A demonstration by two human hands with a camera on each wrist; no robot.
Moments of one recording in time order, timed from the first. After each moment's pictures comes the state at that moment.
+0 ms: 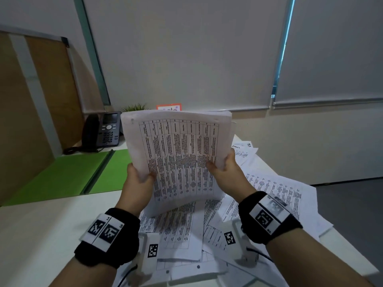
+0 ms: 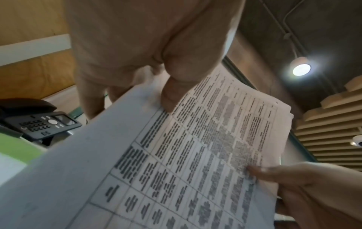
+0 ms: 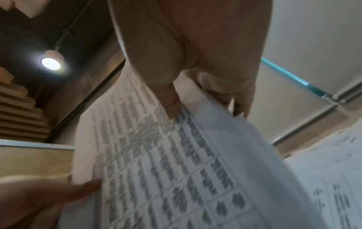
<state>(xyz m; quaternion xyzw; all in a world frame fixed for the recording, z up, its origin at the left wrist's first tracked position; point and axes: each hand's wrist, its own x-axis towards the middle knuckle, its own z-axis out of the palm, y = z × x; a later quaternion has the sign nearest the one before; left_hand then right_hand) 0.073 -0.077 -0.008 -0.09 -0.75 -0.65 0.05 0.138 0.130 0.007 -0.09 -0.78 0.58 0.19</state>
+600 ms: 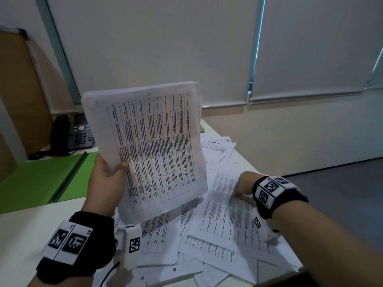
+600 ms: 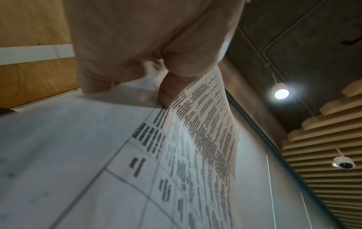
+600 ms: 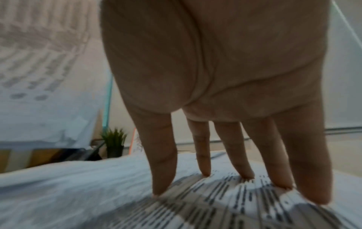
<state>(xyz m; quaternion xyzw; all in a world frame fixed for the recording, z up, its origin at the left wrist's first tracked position) 0.073 -0.068 0.008 -0.12 -0.71 -0.69 0.10 0.155 0.234 -0.015 -0.30 -0.93 0.11 -0.17</state>
